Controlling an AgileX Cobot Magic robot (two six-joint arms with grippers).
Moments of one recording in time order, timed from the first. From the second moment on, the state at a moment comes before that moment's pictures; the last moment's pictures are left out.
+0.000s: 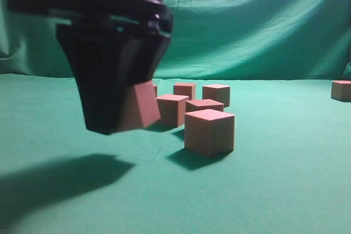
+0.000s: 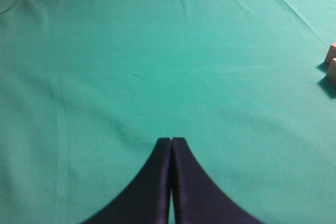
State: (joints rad) left arm -0.01 -0.01 0.02 0.02 0.35 0.01; right arm 1.05 1.95 -1.39 0.00 0.97 -0.28
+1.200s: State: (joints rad) left arm -0.01 -0.01 0.02 0.02 0.35 0.01; right arm 1.03 1.98 -1.31 -0.01 0.83 -0.30
